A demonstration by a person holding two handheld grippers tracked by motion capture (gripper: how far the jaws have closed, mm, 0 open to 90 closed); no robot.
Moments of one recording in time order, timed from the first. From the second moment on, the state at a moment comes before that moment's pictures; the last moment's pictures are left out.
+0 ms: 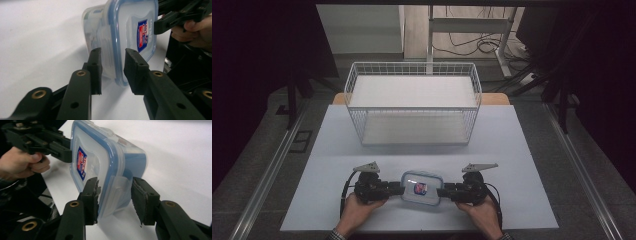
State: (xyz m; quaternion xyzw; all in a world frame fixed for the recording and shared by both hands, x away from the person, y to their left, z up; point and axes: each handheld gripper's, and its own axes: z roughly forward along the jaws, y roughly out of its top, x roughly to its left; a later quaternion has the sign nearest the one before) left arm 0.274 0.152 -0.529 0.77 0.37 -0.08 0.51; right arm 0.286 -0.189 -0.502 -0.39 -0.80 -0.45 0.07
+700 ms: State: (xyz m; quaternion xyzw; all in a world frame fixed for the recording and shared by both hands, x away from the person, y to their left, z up) left arm 0.274 0.155 -0.527 0.75 0.40 -0.07 0.52; right arm 0.290 -0.185 -0.507 -0.40 -0.79 -0.45 0.08
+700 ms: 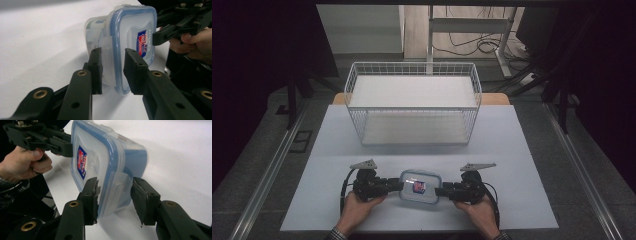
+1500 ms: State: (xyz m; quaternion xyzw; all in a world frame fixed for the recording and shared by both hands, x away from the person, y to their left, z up) left arm 0.286 0.162 -0.472 0.73 0.42 -0.03 0.54; right arm 0.324 -0.175 -0.440 -0.36 -0.78 -0.50 0.04
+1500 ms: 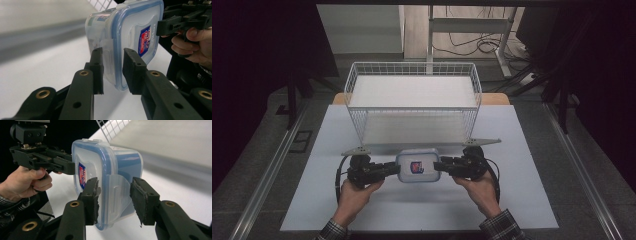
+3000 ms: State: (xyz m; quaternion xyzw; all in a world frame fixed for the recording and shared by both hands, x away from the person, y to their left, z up) left arm 0.386 0.181 -0.339 0.71 0.44 0.03 0.55; right arm 0.428 -0.148 -0.317 -0.35 -0.77 -0.53 0.02
